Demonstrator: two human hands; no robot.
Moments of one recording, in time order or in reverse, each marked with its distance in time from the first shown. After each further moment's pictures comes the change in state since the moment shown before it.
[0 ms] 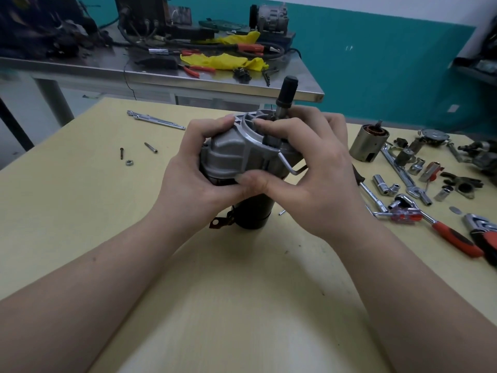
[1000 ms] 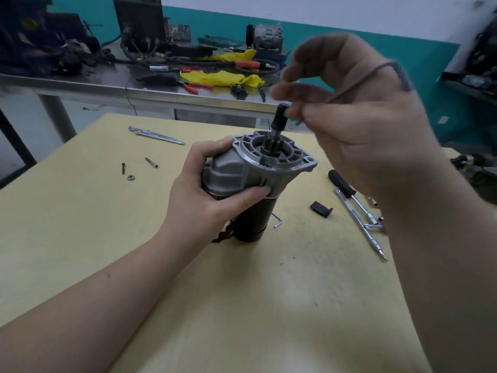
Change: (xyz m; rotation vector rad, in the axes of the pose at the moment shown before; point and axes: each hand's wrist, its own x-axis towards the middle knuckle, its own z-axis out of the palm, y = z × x) left_hand -0.001 0.004 0.013 -0.071 0.104 -0.080; right_hand 0.062 -0.017 -0.066 0.807 -0.132 0.040
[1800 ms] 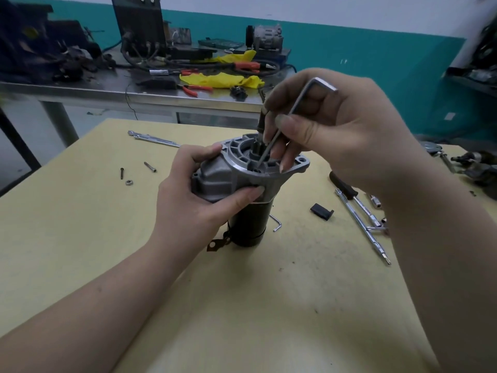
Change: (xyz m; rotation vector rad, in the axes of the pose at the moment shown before) left_hand 0.001 0.007 -0.001 0.143 0.084 0.057; right_hand 0.002 0.006 -0.010 -0.175 -0.196 0.067
